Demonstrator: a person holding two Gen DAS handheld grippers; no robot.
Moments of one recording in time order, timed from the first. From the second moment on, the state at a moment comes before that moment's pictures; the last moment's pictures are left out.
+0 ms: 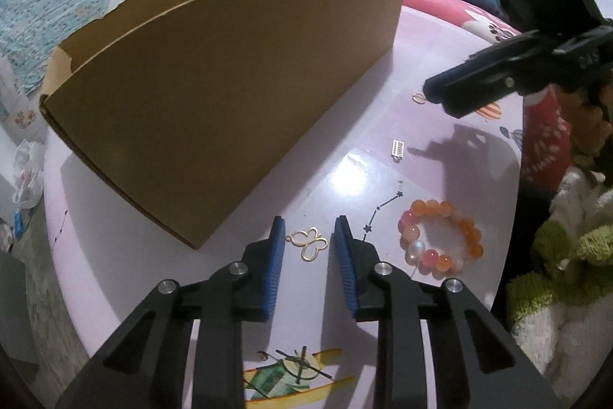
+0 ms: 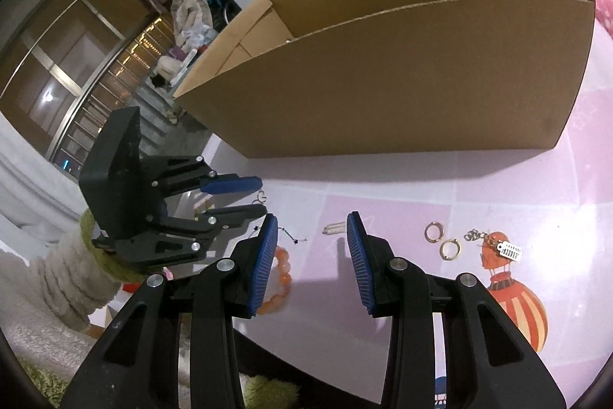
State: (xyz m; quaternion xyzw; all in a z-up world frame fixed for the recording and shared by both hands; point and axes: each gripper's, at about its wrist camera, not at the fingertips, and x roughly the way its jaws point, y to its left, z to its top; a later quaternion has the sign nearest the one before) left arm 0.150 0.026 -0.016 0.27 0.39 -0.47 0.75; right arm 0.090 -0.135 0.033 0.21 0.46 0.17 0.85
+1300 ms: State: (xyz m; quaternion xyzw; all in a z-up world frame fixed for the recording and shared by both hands) left arm 0.127 0.062 0.008 0.08 0.39 -0.34 0.85; right arm 0.097 -0.068 0.009 -0.02 0.45 0.07 0.89
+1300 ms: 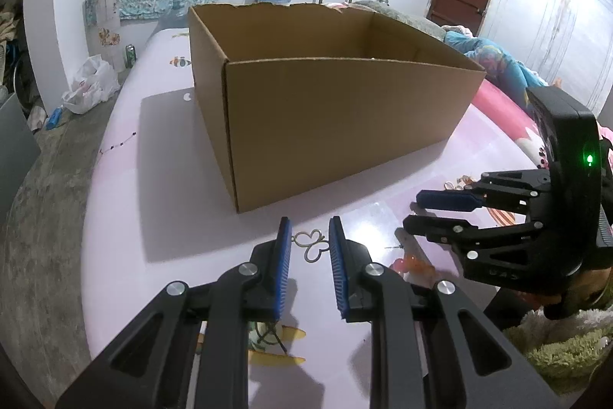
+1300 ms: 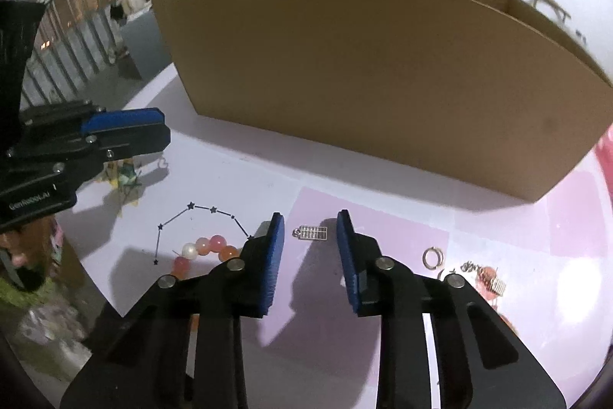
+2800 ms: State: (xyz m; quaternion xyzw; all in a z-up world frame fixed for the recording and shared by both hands) left arm 0.253 -0.047 0.068 0.02 0.46 -0.36 0.81; right arm 0.206 -0.171 0.098 0.09 0.46 0.12 0.88
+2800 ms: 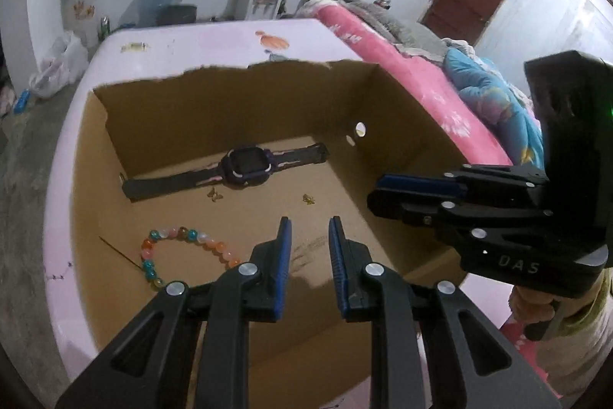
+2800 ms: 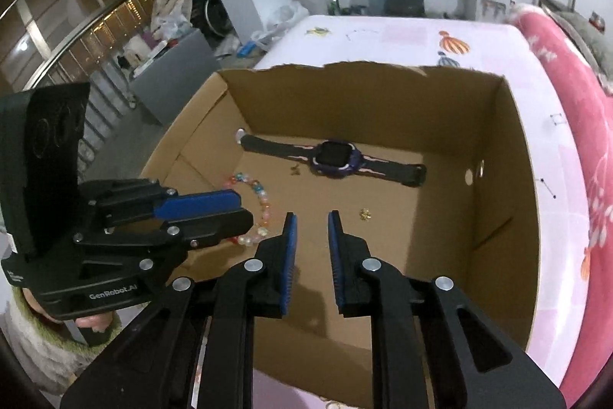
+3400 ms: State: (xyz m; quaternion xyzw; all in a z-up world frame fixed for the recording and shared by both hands) left arm 0.223 -0.003 0.110 -0.02 0.41 -0.36 0.84; right arm 0.151 -0.202 0.159 0.13 0.36 0.12 0.92
